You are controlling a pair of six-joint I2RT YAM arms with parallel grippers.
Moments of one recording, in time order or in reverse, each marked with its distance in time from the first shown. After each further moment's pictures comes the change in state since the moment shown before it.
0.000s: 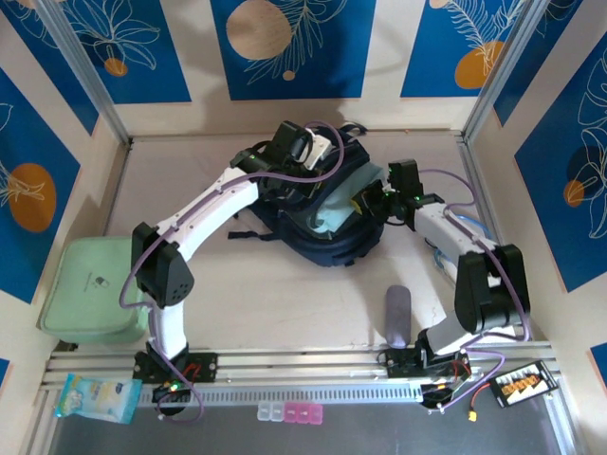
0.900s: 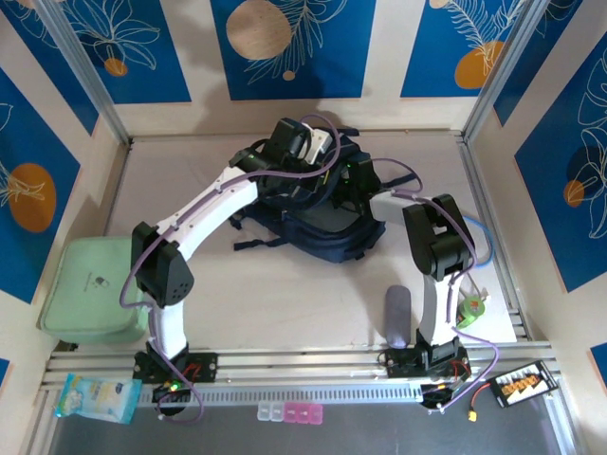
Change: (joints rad) left arm 0.011 0.000 -0.003 0.068 0.067 -0.124; right arm 0.138 0.467 0.174 0.594 -0.064 0.138
